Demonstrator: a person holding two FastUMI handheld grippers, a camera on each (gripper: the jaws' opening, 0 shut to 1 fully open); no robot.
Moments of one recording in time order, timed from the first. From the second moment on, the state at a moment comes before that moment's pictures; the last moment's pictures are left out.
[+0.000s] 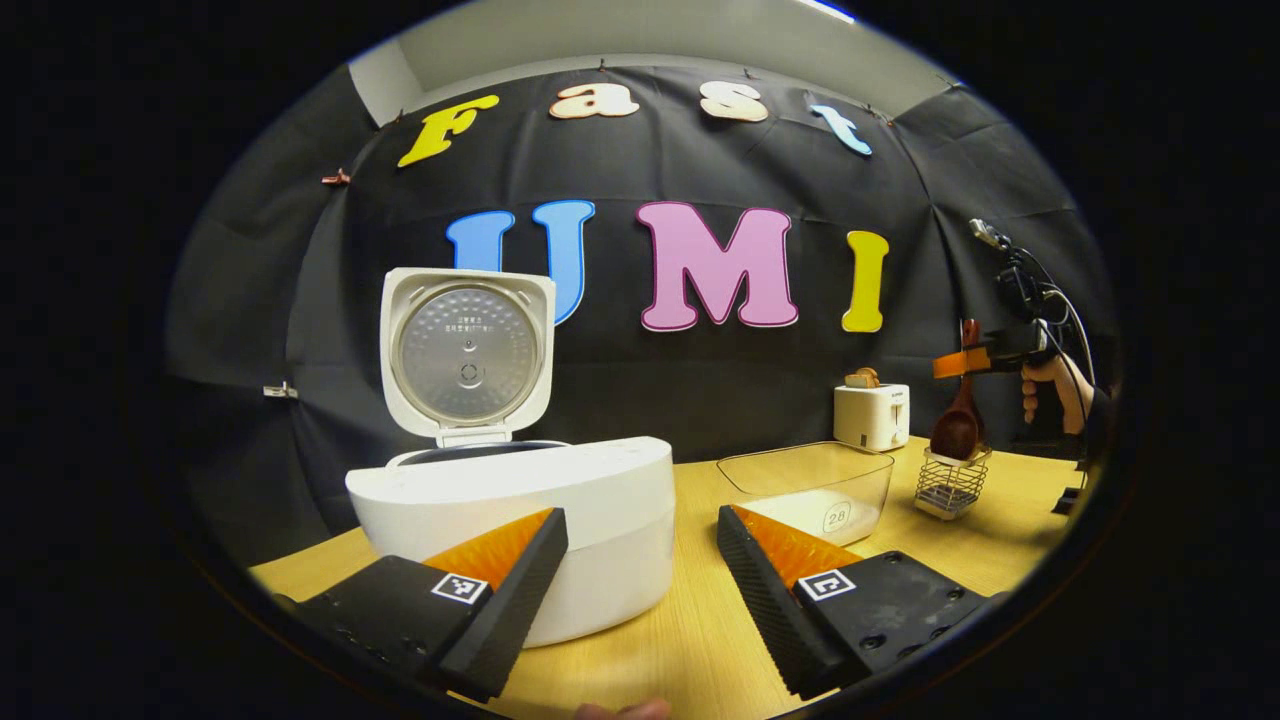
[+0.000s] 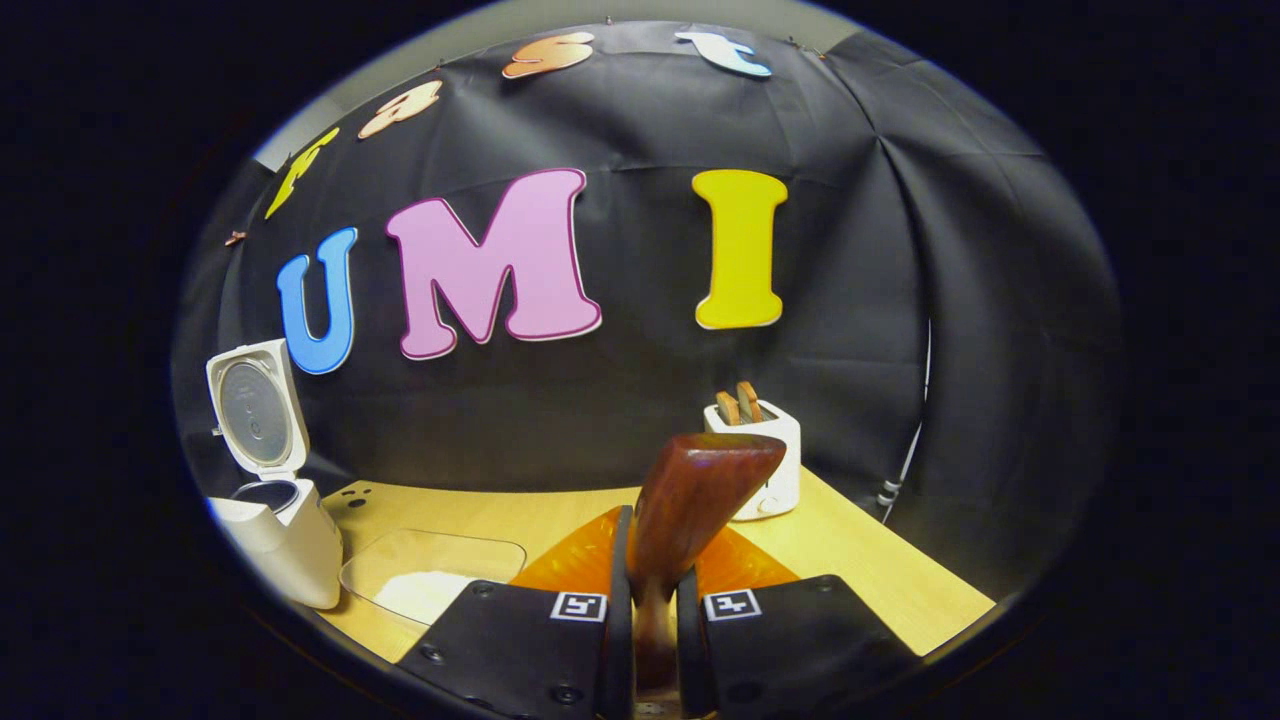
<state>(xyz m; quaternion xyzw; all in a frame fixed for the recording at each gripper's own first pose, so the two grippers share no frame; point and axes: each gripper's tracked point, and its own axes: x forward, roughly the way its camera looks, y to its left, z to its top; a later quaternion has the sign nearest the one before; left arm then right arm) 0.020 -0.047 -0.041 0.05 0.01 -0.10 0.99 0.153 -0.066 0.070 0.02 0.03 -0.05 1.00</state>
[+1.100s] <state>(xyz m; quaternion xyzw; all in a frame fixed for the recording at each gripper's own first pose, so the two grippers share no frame) 0.001 -0.008 -0.041 0.01 0.00 -0.11 0.99 0.253 0.120 0.011 -0.12 0.05 0.06 0.99</state>
